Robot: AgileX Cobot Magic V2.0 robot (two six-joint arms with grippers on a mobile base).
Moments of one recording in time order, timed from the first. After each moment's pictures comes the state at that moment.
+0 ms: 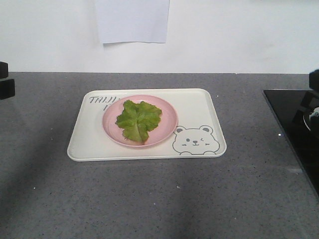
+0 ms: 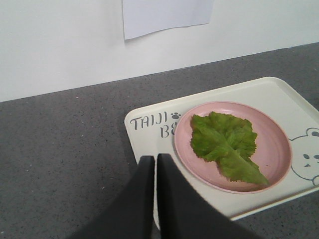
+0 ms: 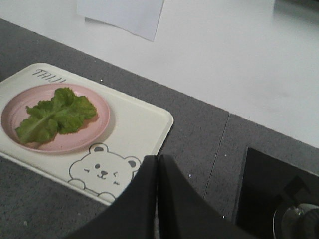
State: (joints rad) left arm -0.25 0.99 -1.07 0.00 0.63 -0.02; right arm 0.26 0.79 -0.96 0.06 0.63 -0.26
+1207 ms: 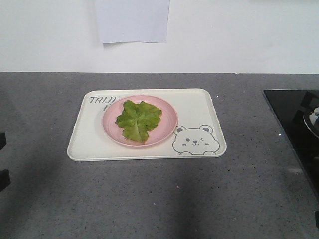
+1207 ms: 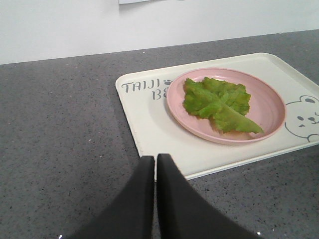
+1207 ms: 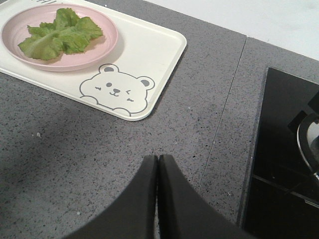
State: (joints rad) left arm -0.25 0.68 -0.56 -0.05 0.35 -0.02; right arm 0.26 0.57 -0.65 0.03 0.69 -0.19
